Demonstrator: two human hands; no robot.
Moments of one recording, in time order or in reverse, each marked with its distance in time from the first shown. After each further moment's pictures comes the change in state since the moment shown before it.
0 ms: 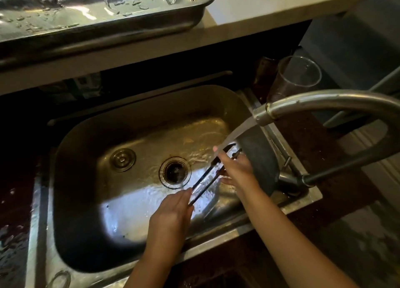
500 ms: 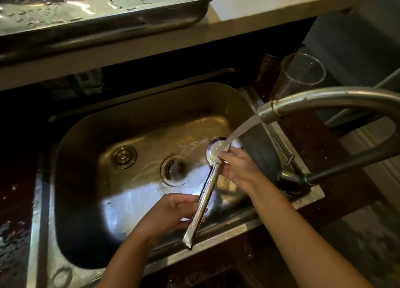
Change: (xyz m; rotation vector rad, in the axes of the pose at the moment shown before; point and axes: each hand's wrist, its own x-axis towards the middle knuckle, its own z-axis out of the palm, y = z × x) left_hand 0.025 -0.016 -0.018 -1.086 -0.674 -0.609; right_hand 0.006 -0.006 -0.001 0.319 -0.345 -0.074
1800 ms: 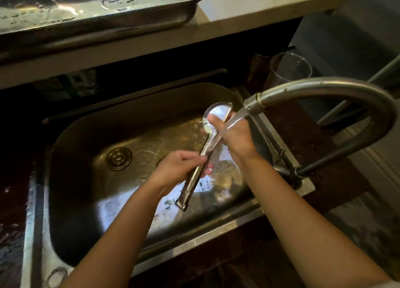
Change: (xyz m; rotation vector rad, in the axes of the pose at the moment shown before) left_hand 0.053 0.050 -0.001 -0.065 -0.004 0.219; right_hand -0.001 -0.052 0.028 -0.164 0.136 -0.427
